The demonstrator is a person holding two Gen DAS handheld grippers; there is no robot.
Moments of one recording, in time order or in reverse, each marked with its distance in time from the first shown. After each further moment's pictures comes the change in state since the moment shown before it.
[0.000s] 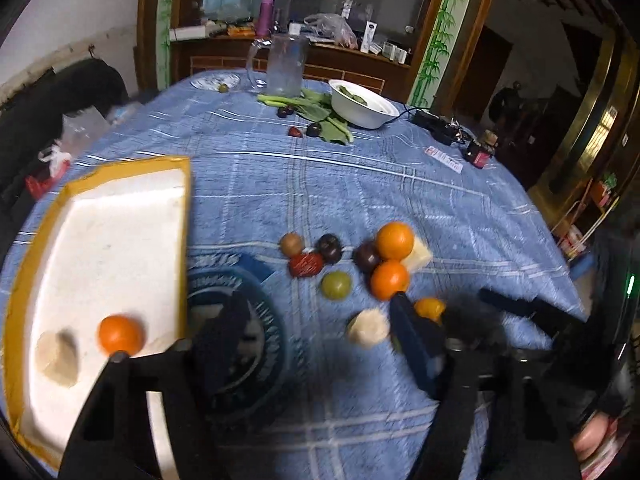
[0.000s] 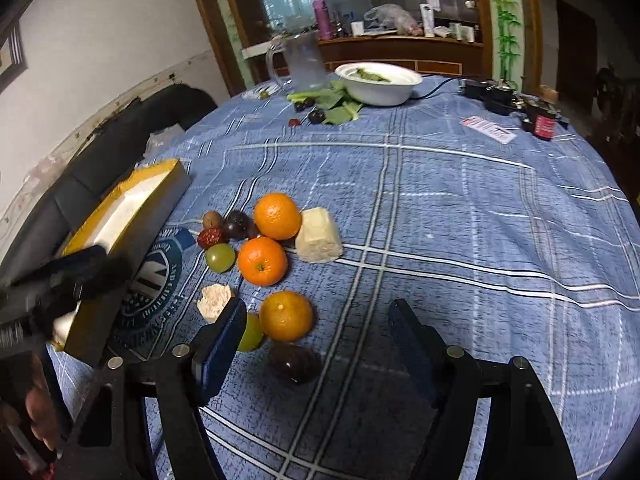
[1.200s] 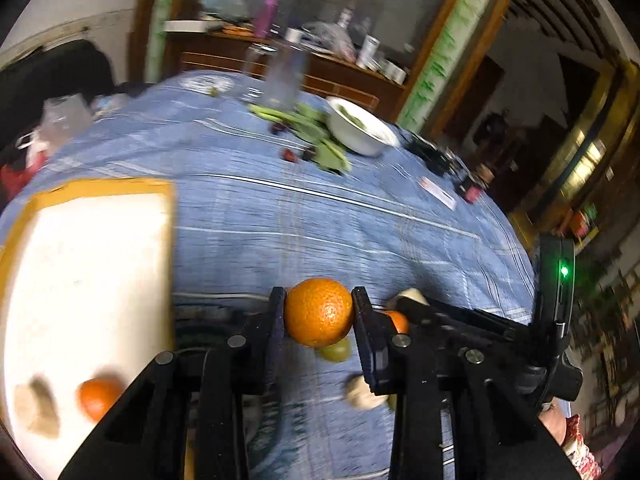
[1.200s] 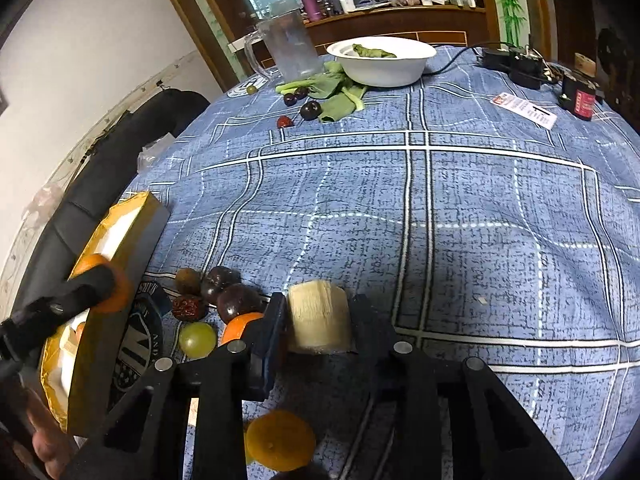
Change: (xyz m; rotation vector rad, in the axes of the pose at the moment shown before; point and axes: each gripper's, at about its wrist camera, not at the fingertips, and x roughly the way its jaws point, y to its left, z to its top) left arm 0.012 0.034 0.028 -0.093 -0.056 -0.081; right arm 0.066 -0.016 0.051 0.116 0.052 0.069
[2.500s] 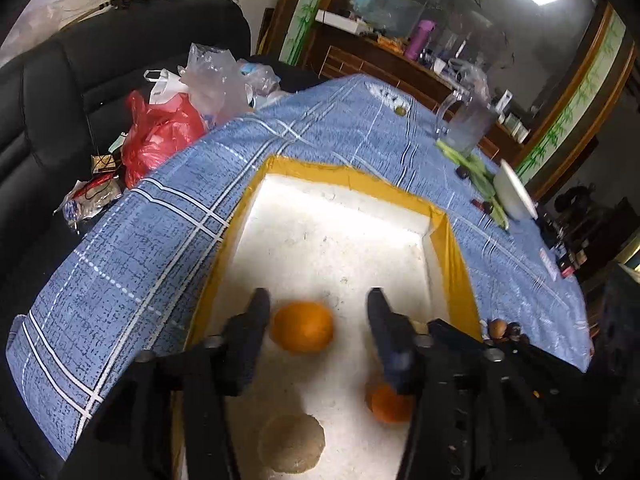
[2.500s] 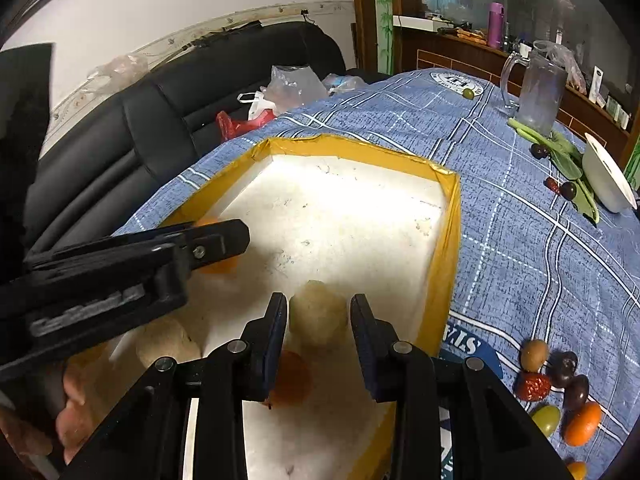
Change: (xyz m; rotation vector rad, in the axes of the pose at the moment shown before) left arm -0.060 0.183 -0.005 -0.296 -0.037 0.249; right arm 0.069 0.263 -0.021 -0.468 0.077 0.086
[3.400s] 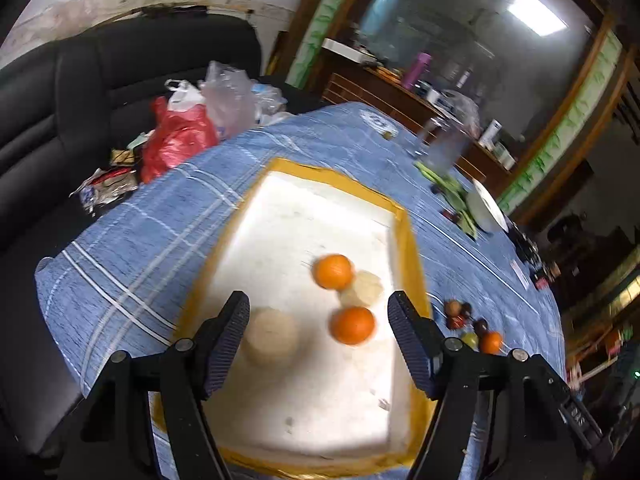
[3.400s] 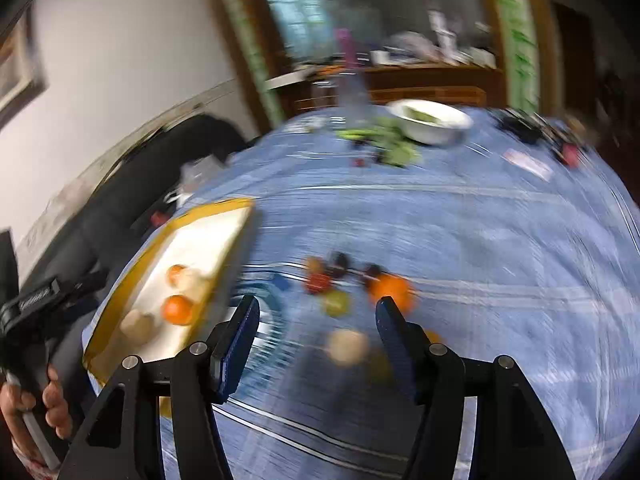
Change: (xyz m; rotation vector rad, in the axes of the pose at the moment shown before) left arm -0.077 -0.021 -0.049 -0.049 -0.083 -0.020; right arm -0.160 -0.130 -0.116 0.424 -0.245 -0.139
